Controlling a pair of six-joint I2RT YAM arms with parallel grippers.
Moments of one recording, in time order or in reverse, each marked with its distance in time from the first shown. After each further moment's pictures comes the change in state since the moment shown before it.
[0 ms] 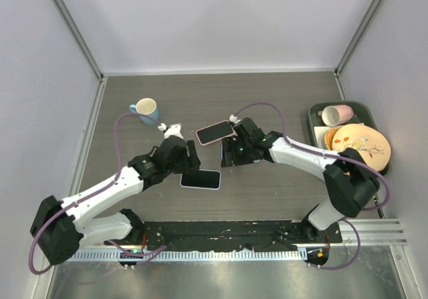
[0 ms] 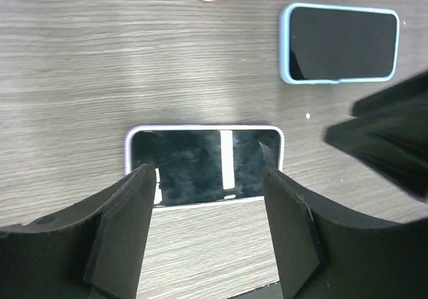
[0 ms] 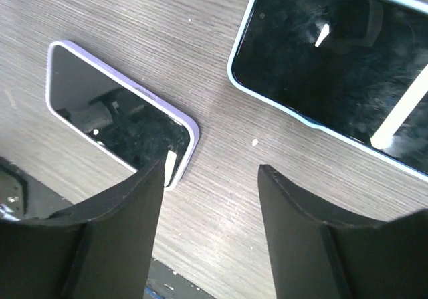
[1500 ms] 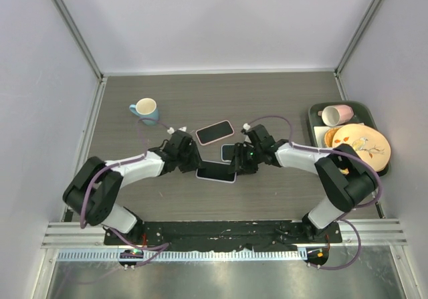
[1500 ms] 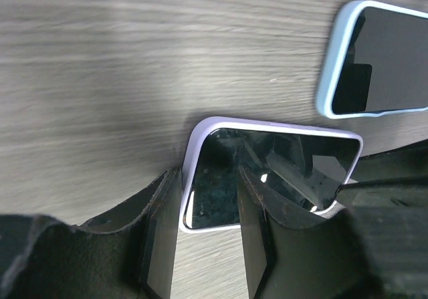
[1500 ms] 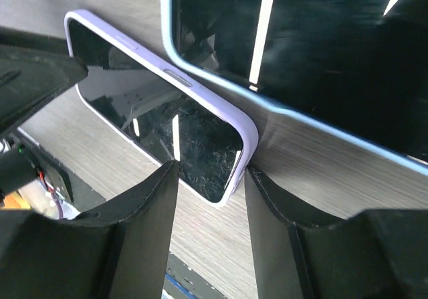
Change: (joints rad) left arm 0.204 0.311 -0.108 0.294 0.307 -0.101; right arm -0.095 0.024 -0.196 0.230 -0.248 0.153
